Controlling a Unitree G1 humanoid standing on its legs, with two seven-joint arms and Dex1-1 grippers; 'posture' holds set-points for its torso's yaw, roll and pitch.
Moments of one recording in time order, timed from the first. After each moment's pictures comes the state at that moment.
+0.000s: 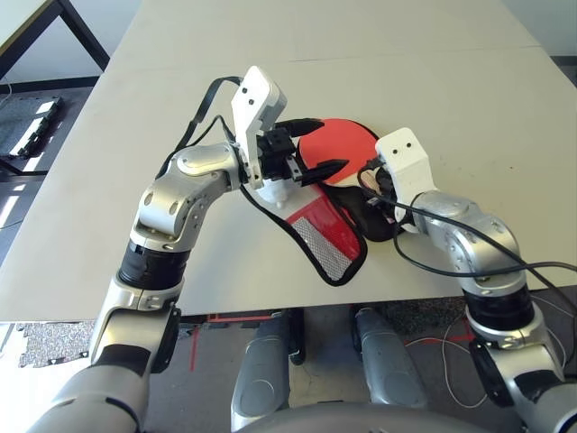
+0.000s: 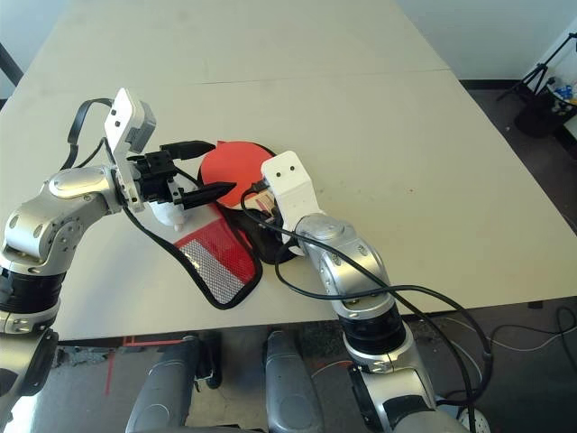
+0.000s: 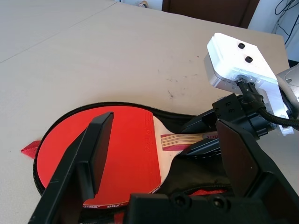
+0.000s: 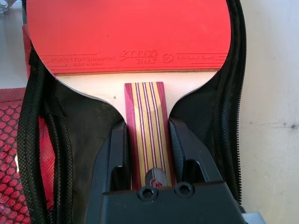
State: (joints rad) left arm -0.68 0.49 -0.10 -0.19 -0.42 0.62 -0.80; right arm -0.54 -0.31 0.20 -0.43 0.10 1.31 0.27
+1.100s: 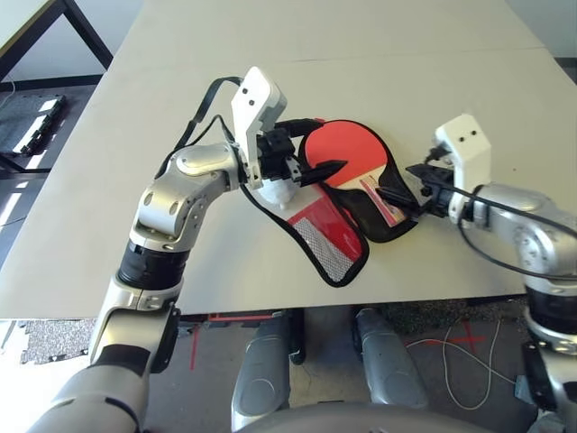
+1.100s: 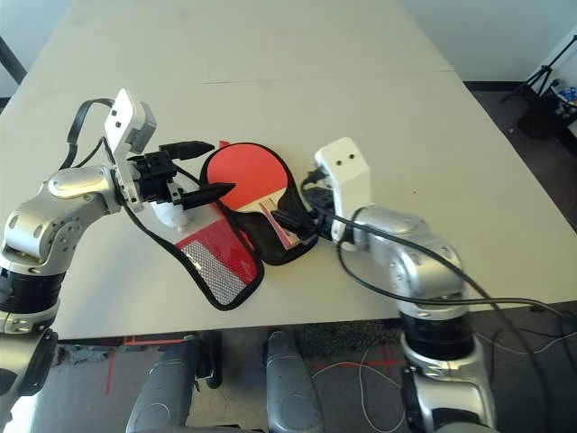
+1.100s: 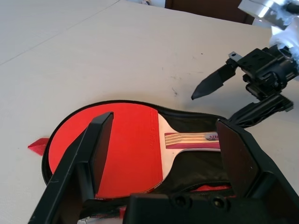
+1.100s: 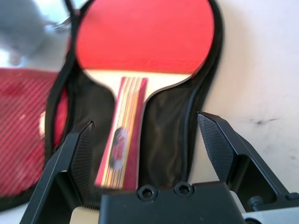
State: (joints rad) left arm -0.69 0.51 -0.09 -0.19 -0.40 0.62 -0.80; right arm -0.42 -0.65 -0.06 -0.35 0.40 0.97 0.76
